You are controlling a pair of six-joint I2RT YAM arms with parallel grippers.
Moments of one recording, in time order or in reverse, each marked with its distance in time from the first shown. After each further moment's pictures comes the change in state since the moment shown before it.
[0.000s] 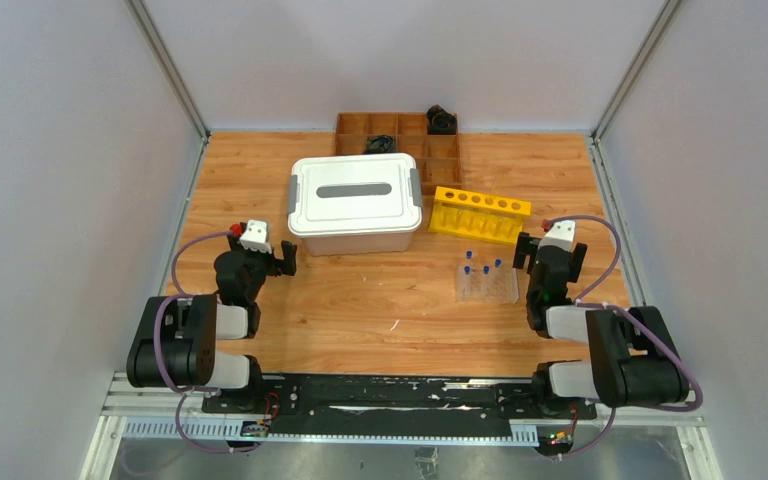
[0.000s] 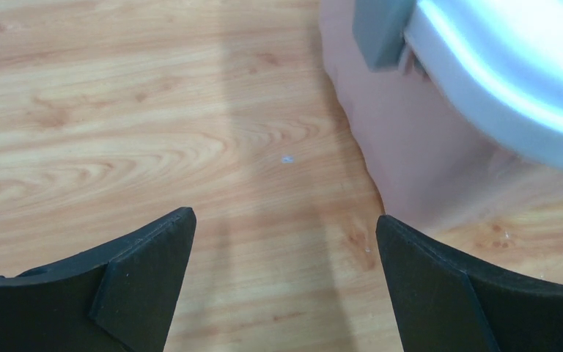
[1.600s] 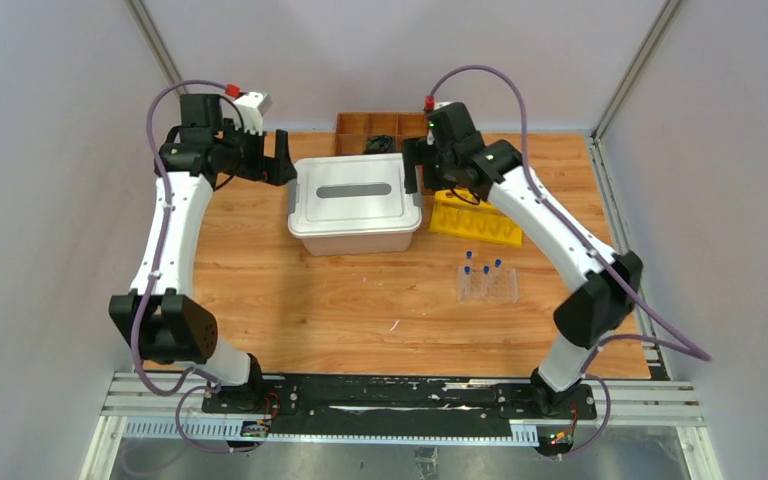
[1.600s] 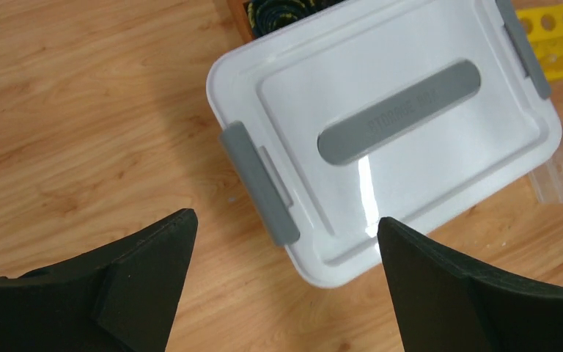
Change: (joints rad) left arm -0.032 0.186 1.492 -1.848 0.234 0.090; right arm 0.515 0.481 1.605 -1.588 -0.348 0.327
